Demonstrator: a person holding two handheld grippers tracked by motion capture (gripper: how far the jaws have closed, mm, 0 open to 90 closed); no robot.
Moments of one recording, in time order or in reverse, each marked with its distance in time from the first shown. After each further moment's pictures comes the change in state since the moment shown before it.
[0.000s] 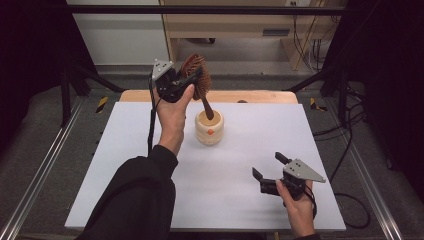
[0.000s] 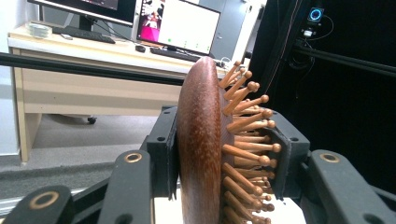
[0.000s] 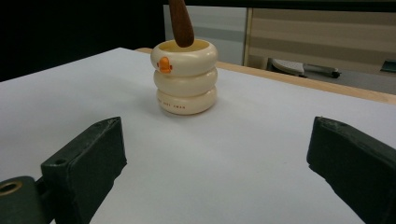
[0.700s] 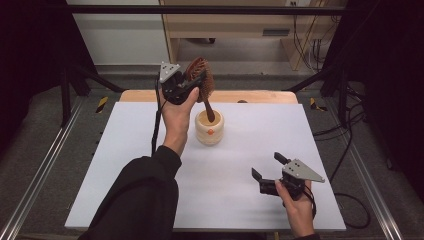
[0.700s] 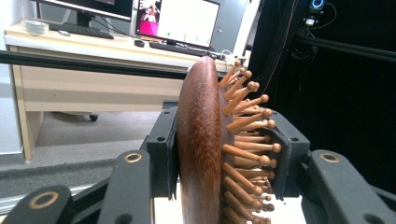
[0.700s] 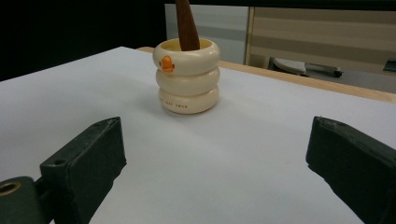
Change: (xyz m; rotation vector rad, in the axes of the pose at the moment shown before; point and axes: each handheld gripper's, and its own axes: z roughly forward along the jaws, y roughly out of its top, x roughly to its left) left arm -0.004 -0.012 0.010 0.028 0.004 0.033; right arm 0.001 0.000 0.001 0.005 0.005 0.000
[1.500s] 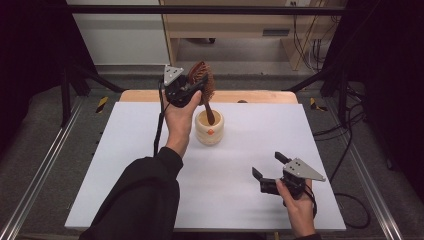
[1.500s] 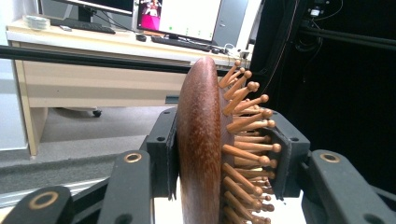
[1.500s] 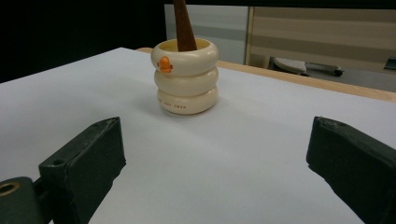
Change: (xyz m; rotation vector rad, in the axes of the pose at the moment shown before) left arm -0.002 -0.010 0.004 0.021 0.011 0.015; right arm -0.003 0.000 0.001 -0.002 0.002 0.007
